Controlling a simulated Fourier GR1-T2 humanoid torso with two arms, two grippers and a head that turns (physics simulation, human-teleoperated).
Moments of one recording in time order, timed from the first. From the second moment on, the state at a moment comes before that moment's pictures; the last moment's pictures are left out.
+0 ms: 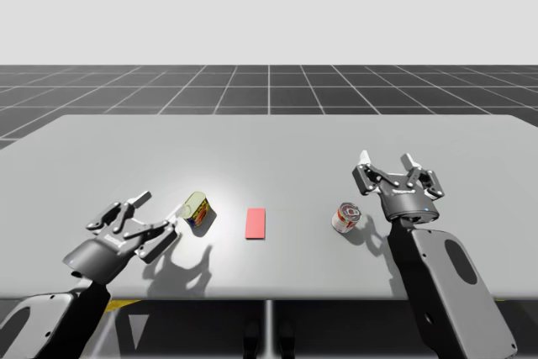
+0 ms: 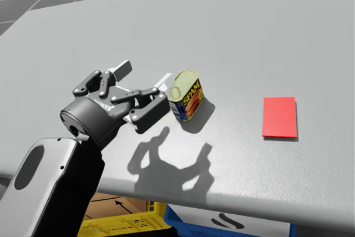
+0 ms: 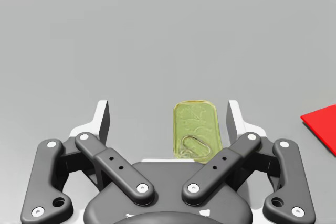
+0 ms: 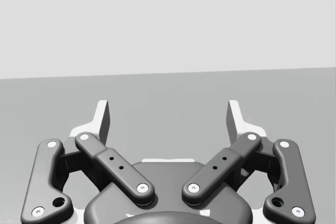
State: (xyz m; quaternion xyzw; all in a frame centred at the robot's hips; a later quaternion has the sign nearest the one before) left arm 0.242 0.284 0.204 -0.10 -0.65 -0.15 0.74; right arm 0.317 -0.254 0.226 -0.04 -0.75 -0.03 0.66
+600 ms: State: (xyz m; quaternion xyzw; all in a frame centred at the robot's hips) left arm 0.240 0.268 0.151 -0.10 -0.57 -0.17 0.80; right arm 0.317 -0.255 0.226 -0.04 -0.75 -0.03 0.66
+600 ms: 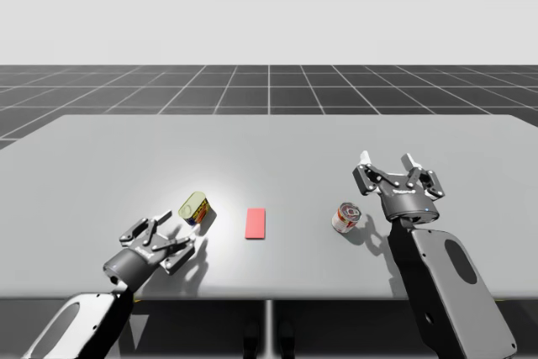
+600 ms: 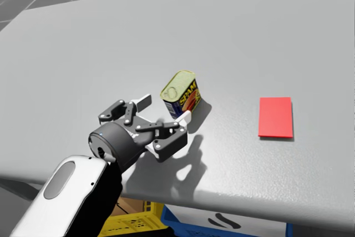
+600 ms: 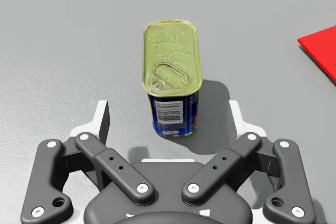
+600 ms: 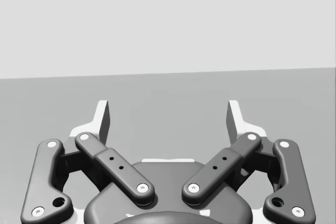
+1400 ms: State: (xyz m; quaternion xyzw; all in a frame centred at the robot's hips) left arm 0.282 0.245 0.144 -0.08 -0.57 -0.14 0.80; right arm 0.318 -0.256 0.227 -0.04 -0.76 -0.03 0.65
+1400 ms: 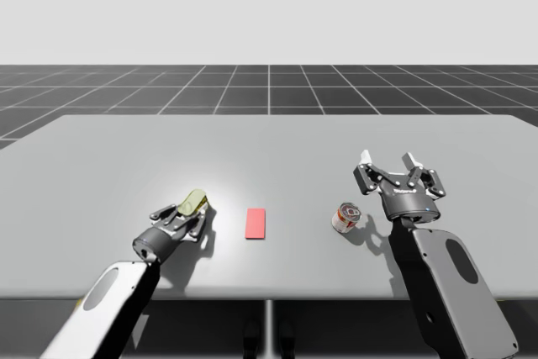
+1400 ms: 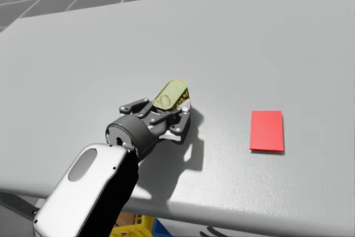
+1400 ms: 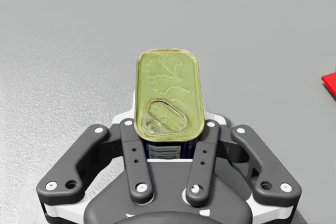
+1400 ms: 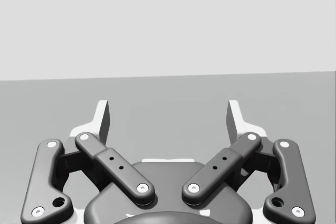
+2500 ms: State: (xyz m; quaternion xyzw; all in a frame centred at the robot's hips) left arm 0.269 0.251 0.162 -0.04 -0.57 -0.16 0.81; right arm 0.318 -0.260 0.229 -0.05 -0.76 -0.03 0.65
